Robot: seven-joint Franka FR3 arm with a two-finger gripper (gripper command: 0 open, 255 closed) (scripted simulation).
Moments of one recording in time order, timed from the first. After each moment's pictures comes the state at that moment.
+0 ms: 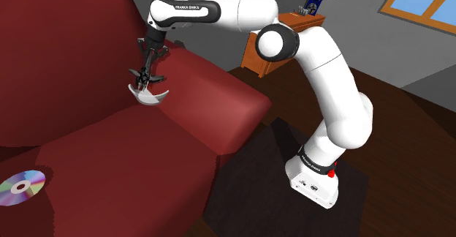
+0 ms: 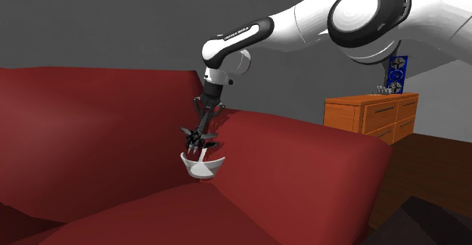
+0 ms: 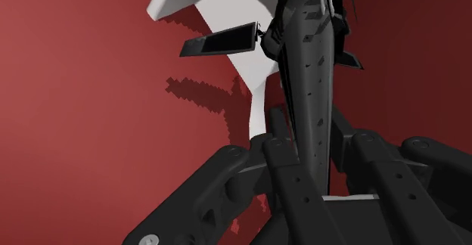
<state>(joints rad) 0.08 0.94 0.21 -0.93 -0.01 2.07 0.72</state>
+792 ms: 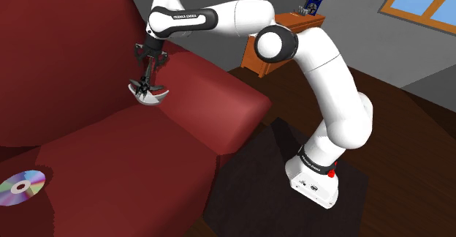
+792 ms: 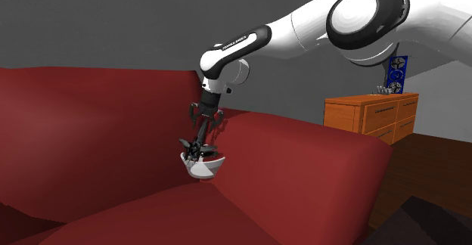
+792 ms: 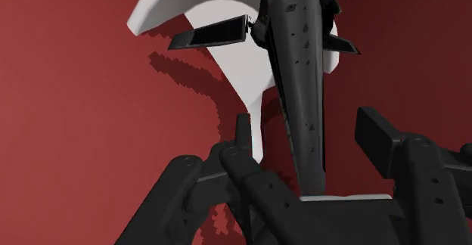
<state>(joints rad) 0.09 0.95 0.22 -0.99 0.00 2.17 0.71</state>
